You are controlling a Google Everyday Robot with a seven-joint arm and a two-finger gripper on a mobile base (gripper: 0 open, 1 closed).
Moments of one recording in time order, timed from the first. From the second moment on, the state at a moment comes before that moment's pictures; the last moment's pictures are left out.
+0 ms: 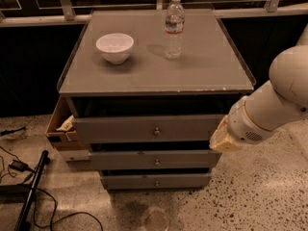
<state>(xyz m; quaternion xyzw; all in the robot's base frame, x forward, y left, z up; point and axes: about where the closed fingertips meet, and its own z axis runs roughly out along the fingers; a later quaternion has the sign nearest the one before) 0.437 -0.176 0.787 -0.60 0.78 0.07 0.18</state>
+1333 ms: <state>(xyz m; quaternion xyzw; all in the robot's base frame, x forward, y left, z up) 0.409 -0.173 0.619 -0.60 0.76 0.13 0.20</state>
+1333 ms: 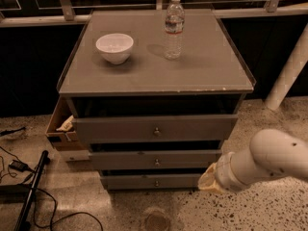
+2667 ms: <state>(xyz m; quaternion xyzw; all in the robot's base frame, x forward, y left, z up) 0.392 -0.175 0.451 -0.58 0.77 0.16 0.19</state>
